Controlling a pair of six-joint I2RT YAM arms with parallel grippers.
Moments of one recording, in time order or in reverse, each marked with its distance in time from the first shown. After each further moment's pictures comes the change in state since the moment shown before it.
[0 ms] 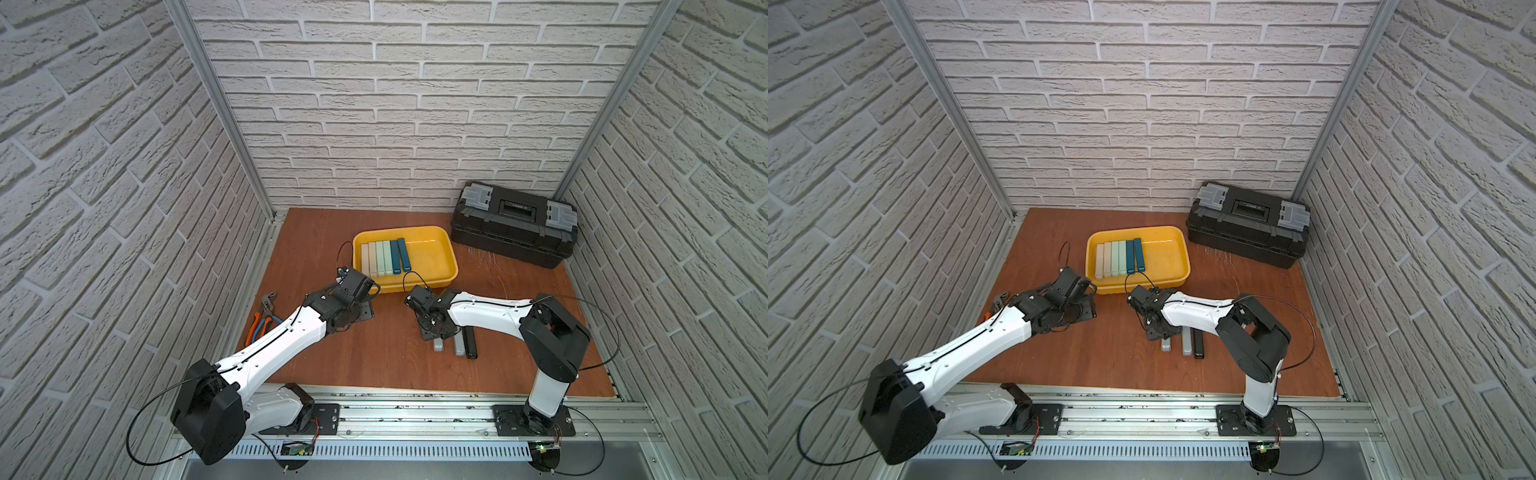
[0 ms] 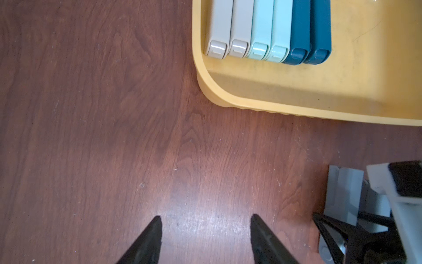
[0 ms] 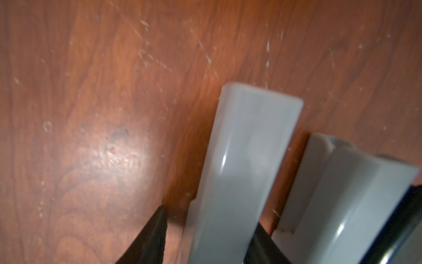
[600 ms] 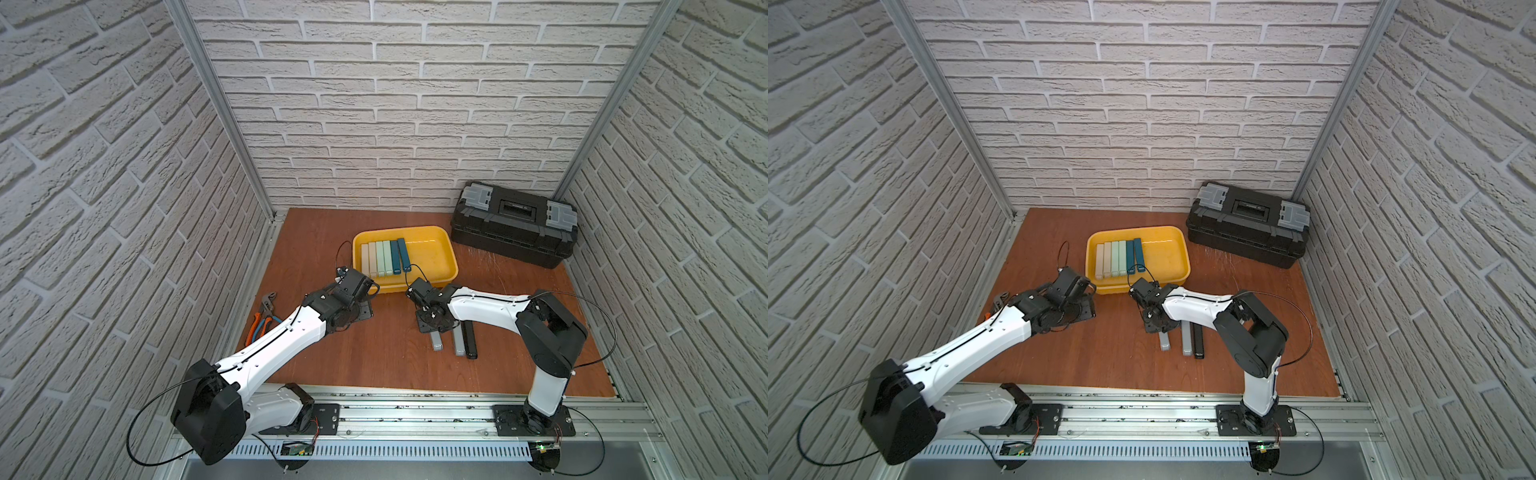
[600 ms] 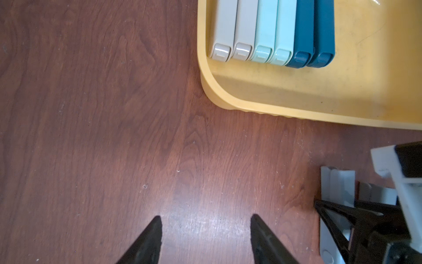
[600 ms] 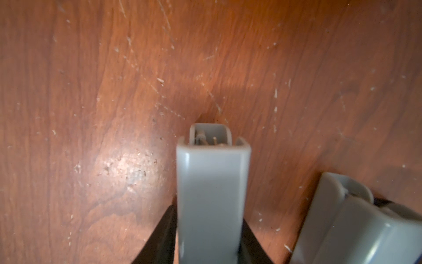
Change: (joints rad) left arm 0.006 0.000 0.000 -0.001 -0.006 0.000; right arm -0.038 0.020 0.018 0.064 -0.044 -0.016
